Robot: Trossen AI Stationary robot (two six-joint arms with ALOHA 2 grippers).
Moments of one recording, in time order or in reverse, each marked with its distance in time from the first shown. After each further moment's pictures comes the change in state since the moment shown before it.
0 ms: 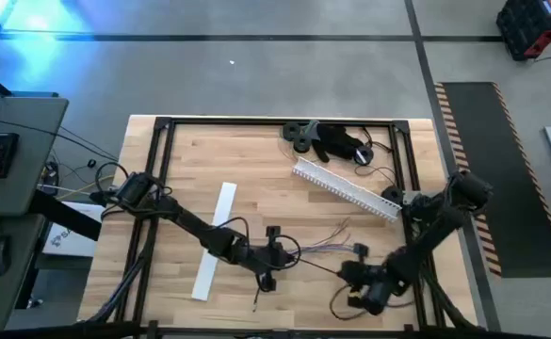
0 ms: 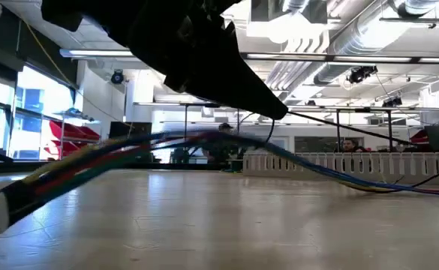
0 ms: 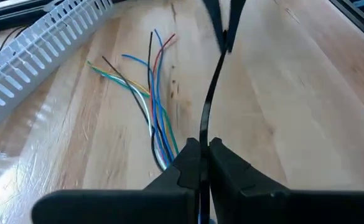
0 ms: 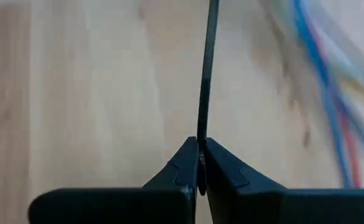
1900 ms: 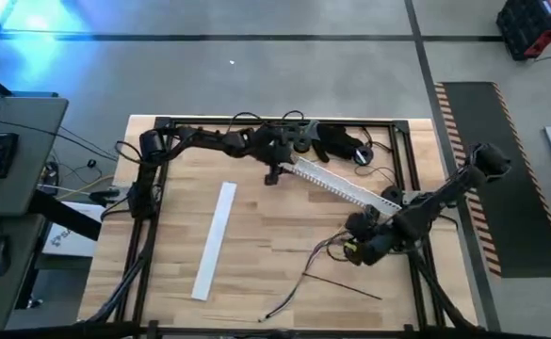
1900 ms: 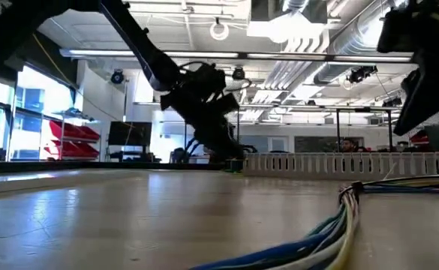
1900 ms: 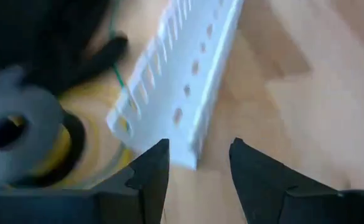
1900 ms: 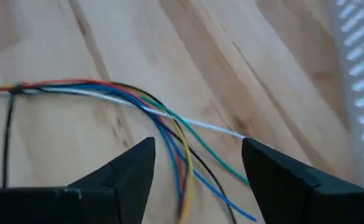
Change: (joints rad) left arm 0.885 0.113 0.129 -0.223 0.808 0.608; right arm -0.405 -0.409 -0.124 -0.172 -0.028 -0.184
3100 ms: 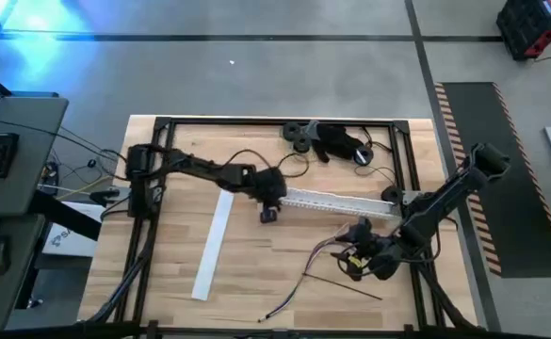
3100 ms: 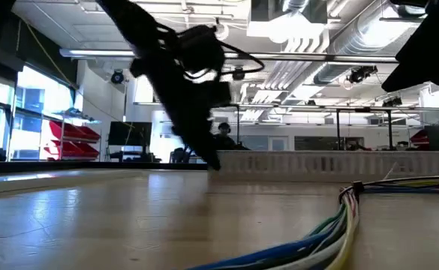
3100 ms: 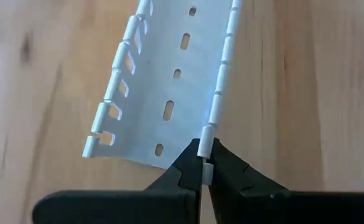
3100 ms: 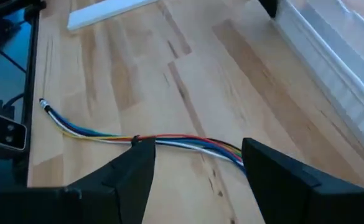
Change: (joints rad) left arm -0.355 -0.239 -0.213 -0.246 -0.389 -0.583; right arm 0.153 0.003 0.002 0.281 0.163 -0.012
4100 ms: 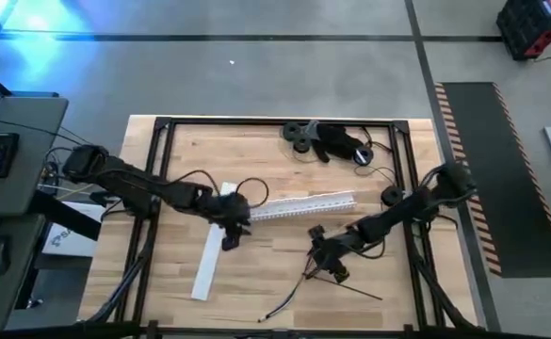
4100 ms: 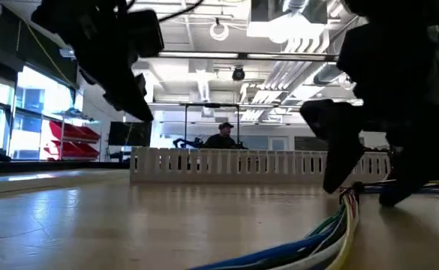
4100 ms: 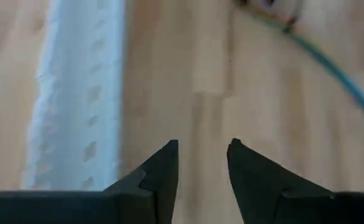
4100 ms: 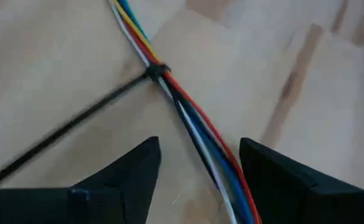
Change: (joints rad) left arm -0.347 -0.406 -0.280 0.103 -0.041 -0.323; right arm -0.325 0.494 0.026 0.462 -0.599 -1.137
